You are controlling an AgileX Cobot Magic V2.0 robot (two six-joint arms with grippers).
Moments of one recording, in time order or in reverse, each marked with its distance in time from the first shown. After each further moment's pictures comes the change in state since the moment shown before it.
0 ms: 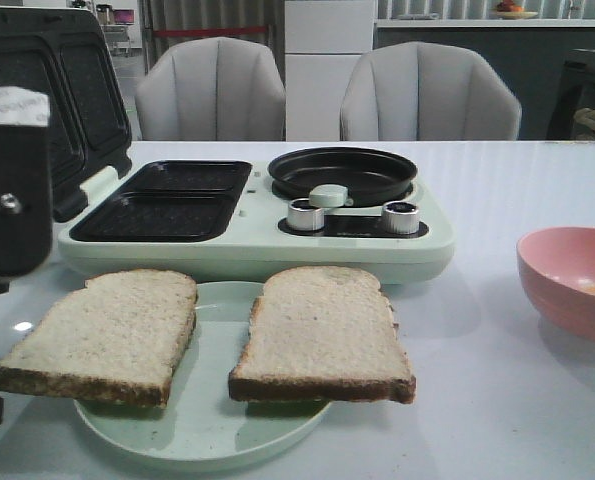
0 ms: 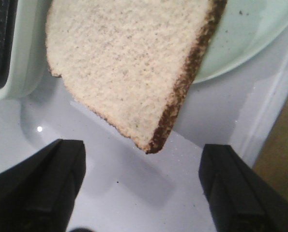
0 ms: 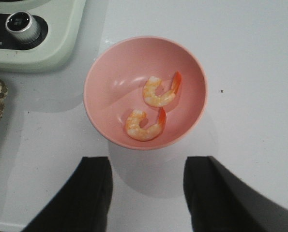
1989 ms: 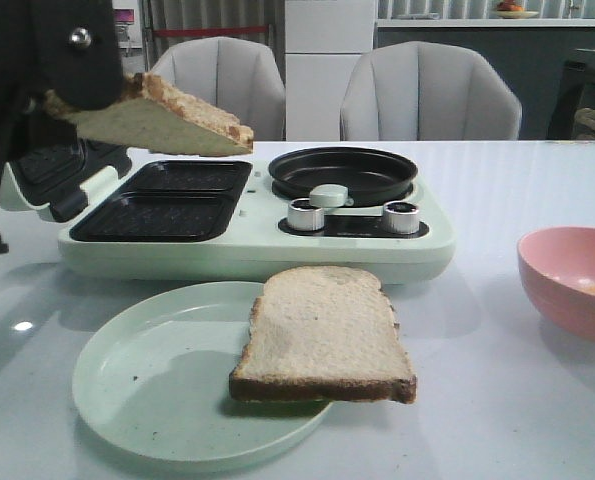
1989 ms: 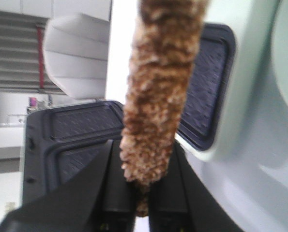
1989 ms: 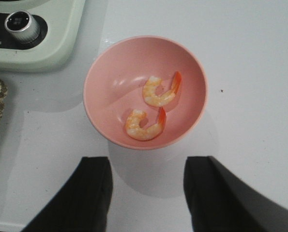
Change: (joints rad) left arm -0.035 0.010 -0.117 0.697 0.211 -0.349; right arm 0.000 0.000 0.000 0.000 0.002 0.000
